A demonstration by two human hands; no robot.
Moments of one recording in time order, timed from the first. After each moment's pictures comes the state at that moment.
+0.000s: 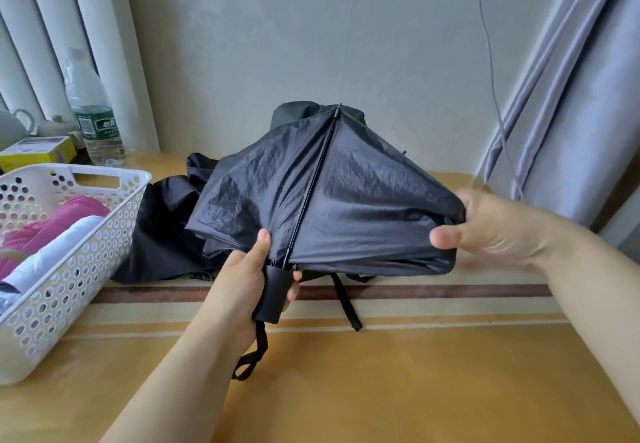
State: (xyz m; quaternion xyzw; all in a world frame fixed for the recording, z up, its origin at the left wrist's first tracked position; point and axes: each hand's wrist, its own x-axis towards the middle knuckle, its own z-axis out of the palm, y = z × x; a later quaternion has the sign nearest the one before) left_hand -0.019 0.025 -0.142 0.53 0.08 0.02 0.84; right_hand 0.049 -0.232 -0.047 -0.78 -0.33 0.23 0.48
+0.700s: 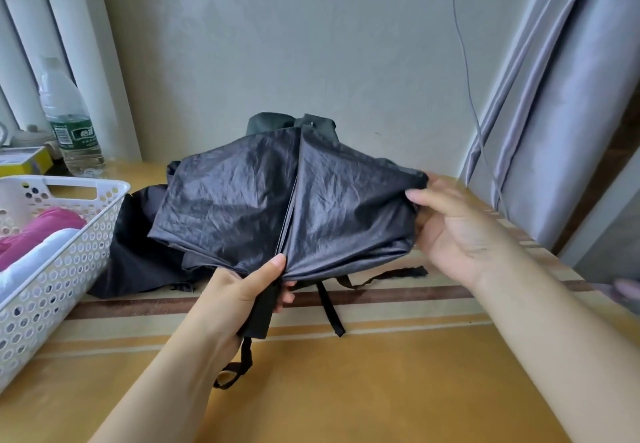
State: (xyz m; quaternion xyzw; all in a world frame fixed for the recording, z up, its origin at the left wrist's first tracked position) left_hand -0.022 0.020 -0.144 0.59 0.08 0.02 0.80; right_hand 0.036 -0.203 -0.061 -0.55 -0.05 0.08 0.83
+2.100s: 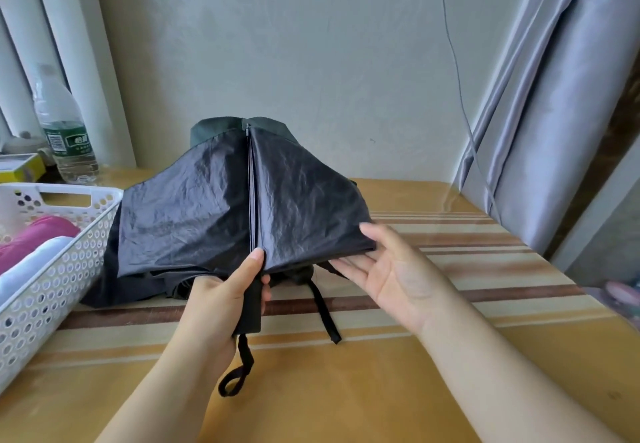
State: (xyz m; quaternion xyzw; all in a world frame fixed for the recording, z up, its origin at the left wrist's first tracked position) left_hand -0.023 0.018 -0.138 0.54 0.13 0.08 0.82; right_hand 0.017 -0.165 -0.097 -0.49 -0.03 0.15 0.86
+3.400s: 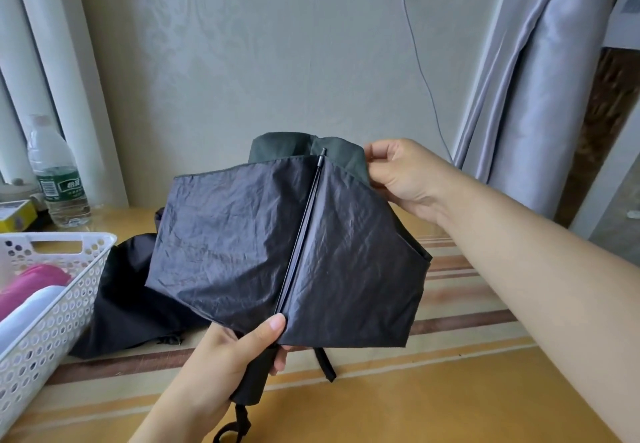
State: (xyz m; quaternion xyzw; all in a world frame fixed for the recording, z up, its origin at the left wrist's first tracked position) left_hand -0.031 0.024 -0.139 0.61 -0.10 -0.01 0.78; right_hand 0.070 -0.172 0.022 -0.78 -0.16 -0.01 0.60
